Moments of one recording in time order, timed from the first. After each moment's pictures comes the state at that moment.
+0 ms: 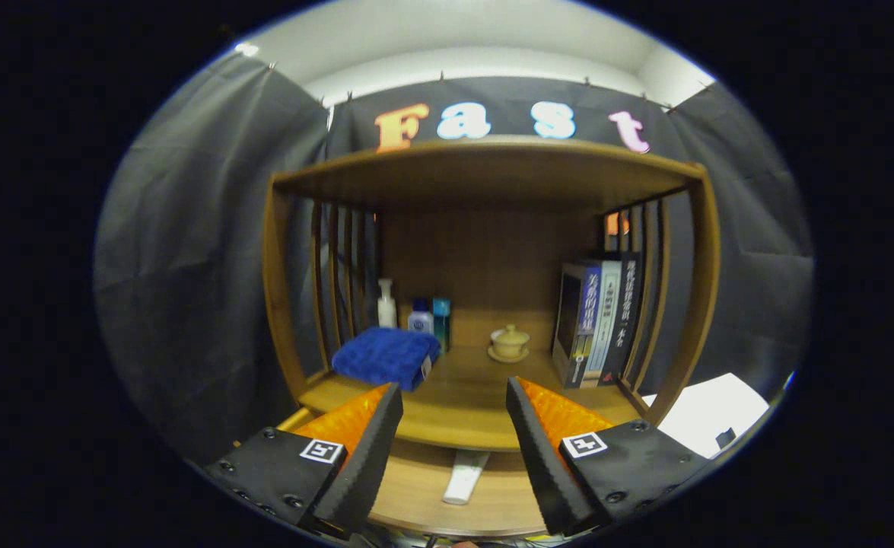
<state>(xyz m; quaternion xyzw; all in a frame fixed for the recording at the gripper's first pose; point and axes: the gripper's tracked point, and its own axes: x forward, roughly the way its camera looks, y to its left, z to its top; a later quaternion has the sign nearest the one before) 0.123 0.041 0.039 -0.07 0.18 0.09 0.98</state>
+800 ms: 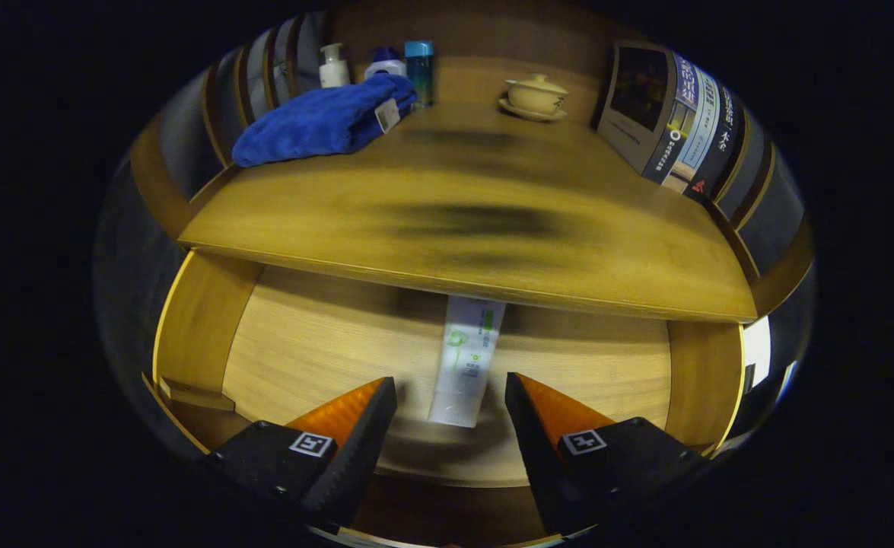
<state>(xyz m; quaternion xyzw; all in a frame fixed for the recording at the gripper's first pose) 0.124 0.005 -0.174 -0.07 0.54 0.02 0.84</state>
